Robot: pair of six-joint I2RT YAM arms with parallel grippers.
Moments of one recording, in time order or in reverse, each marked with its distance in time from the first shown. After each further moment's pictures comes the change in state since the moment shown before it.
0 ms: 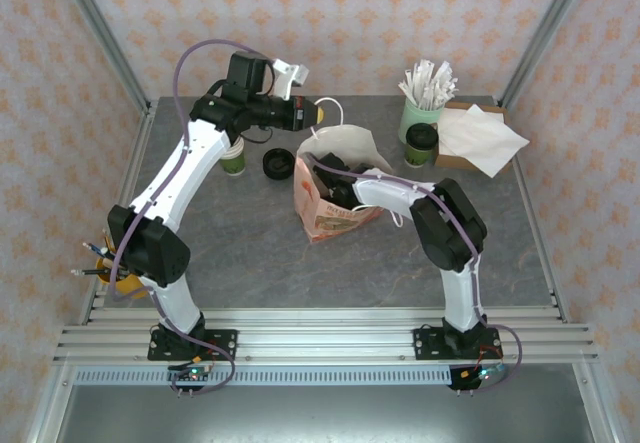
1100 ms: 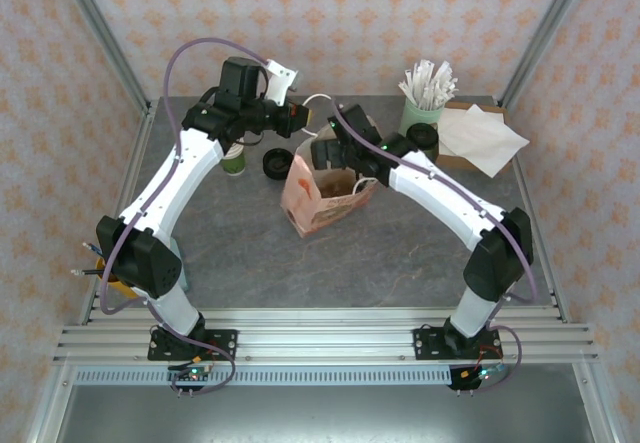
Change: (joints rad) left arm 0.001 -0.078 -0.070 0.041 -0.158 0.201; right arm -0.006 -0.300 0.235 -0.024 0.145 0.018
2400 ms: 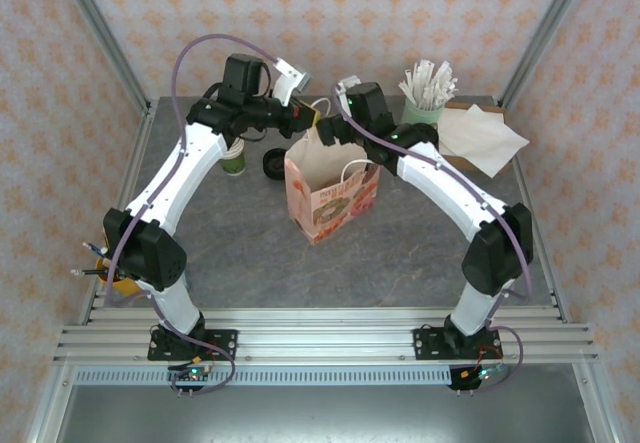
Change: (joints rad) left arm 0.016 0.058 0.046 0.014 0.163 0.122; right arm -0.098 0.040 0.005 0.306 -0.028 -0.365
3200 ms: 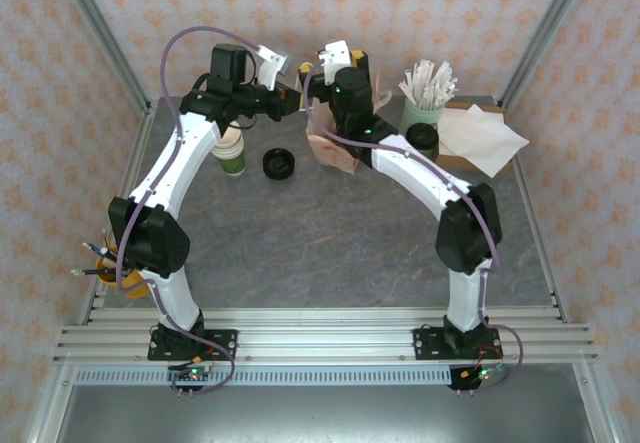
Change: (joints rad) left arm 0.093 0.084 0.065 0.044 0.006 -0.069; right arm 0.020 0.217 0.137 0.597 0.186 -0.156
